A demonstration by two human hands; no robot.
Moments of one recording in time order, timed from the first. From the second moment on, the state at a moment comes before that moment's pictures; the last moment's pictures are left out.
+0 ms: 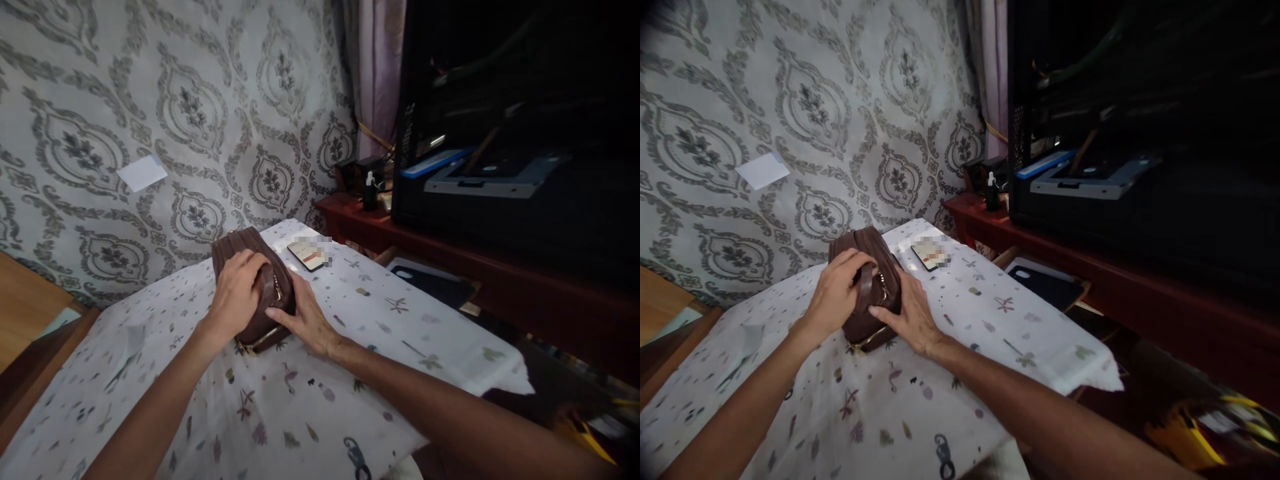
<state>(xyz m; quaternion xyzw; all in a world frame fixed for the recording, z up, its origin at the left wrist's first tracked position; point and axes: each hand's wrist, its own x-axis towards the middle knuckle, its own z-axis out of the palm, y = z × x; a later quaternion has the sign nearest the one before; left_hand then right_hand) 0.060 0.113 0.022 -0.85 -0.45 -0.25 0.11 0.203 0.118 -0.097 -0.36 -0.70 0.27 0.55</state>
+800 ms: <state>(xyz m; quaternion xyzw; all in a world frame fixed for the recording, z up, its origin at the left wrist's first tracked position) 0.059 0.116 0.019 -0.82 -0.44 -0.38 -0.03 0.201 0.121 -0.103 -0.37 -0.69 0.28 0.55</state>
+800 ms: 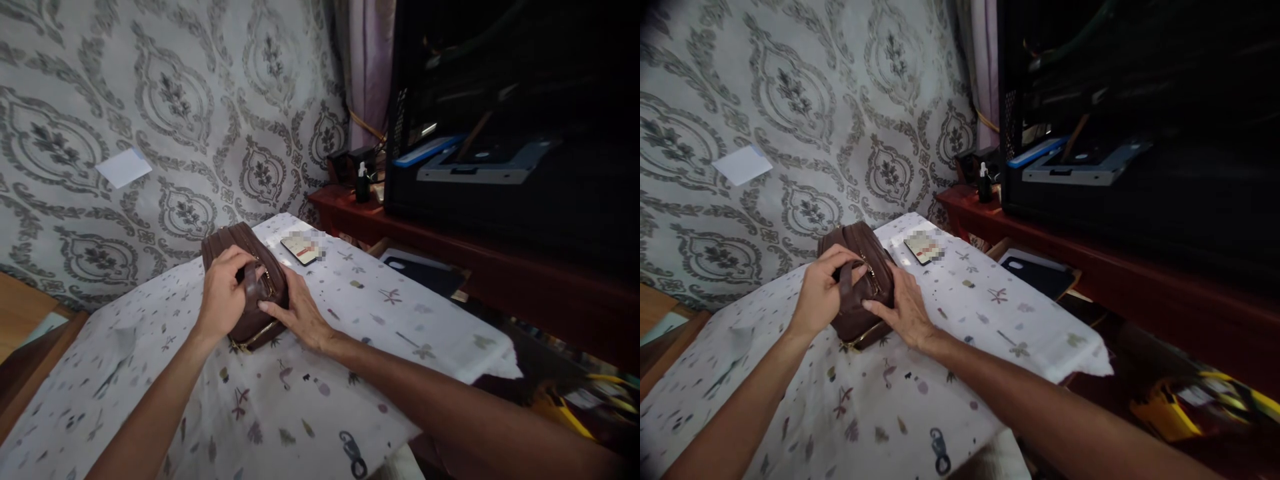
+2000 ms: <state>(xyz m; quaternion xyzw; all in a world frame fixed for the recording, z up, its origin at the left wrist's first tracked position) 0.060 0.109 0.023 -0.85 -0.42 -0.31 0.01 0.207 0.118 -0.099 -0.36 -0.71 0.29 0.53</state>
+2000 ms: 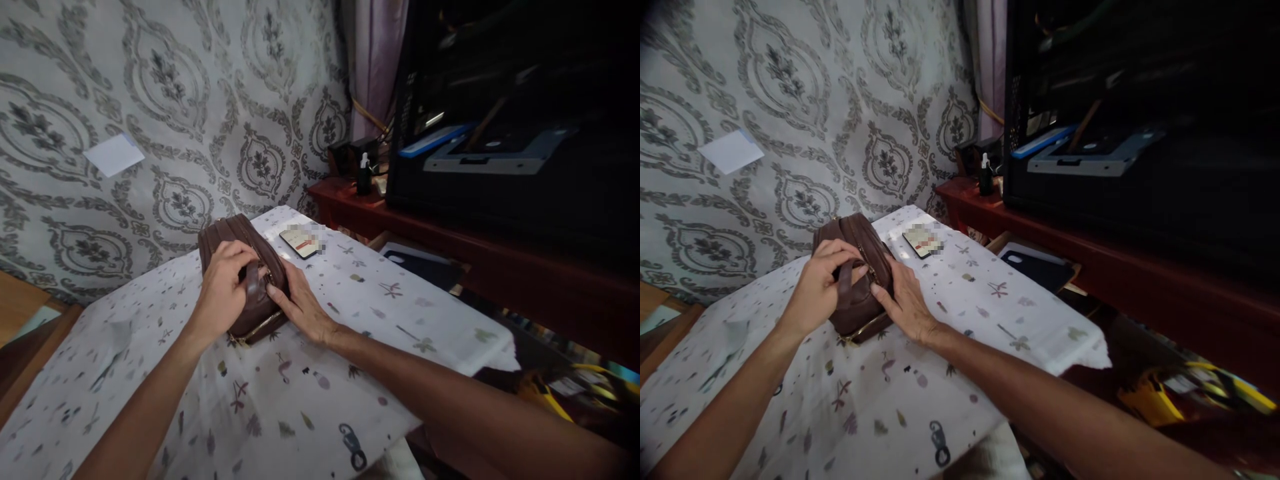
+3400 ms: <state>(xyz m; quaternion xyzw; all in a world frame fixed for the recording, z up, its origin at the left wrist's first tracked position) 0.027 0.055 0.004 -0.87 -0.37 -0.31 0.12 0.215 0.109 -0.079 -0.35 -0.67 0.22 0.62</state>
